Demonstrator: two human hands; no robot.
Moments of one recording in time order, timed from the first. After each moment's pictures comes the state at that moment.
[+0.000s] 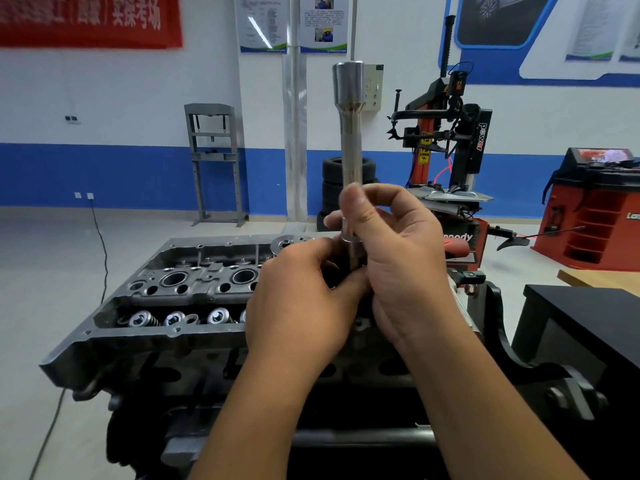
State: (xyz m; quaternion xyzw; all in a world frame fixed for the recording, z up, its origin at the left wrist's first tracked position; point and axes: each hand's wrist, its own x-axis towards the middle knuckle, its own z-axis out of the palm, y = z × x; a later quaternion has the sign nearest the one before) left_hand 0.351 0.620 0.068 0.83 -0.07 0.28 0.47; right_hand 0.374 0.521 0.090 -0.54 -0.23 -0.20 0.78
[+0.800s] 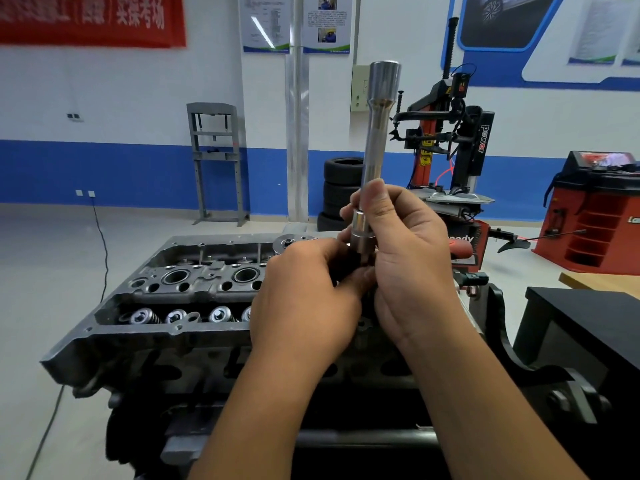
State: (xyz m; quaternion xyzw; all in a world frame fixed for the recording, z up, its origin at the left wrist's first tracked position) left_hand 0.361 0.622 0.062 0.83 -0.07 0.28 0.47; right_hand 0.378 0.522 0.089 -0.52 -0.22 -0.21 0.79
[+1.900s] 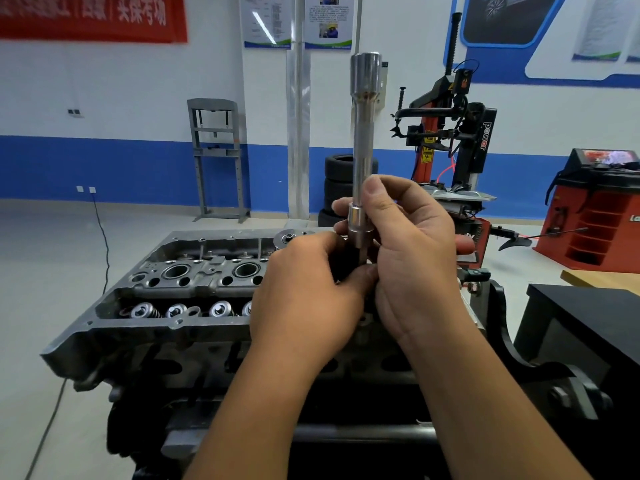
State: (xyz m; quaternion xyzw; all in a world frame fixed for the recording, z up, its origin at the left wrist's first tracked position) left_hand 0.362 0.625 0.063 0.84 -0.08 0.27 0.46; right_hand 0.380 0.522 0.086 -0.51 -0.23 -0.23 0.79
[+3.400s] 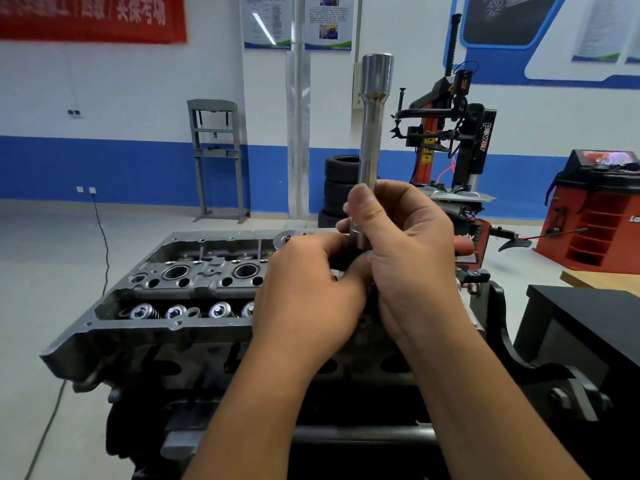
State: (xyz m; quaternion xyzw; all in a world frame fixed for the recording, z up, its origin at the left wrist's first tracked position) left_hand 0.360 0.622 0.065 0.81 -0.11 0.25 0.51; right_hand 0.382 0.521 0.083 -0.54 -0.23 -0.26 0.77
